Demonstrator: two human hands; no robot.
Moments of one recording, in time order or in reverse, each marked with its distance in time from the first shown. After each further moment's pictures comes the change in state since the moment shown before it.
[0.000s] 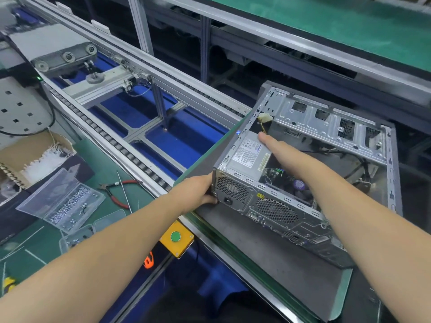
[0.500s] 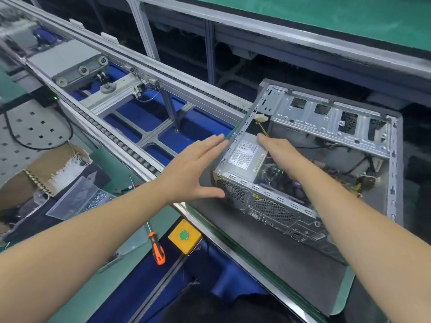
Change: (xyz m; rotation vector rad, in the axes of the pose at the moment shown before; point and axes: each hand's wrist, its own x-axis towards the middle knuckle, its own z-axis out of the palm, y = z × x) left_hand -0.030 0.042 -0.083 0.253 0.291 0.321; right_hand 0.000 0.006 0.006 0.124 0.144 -0.135
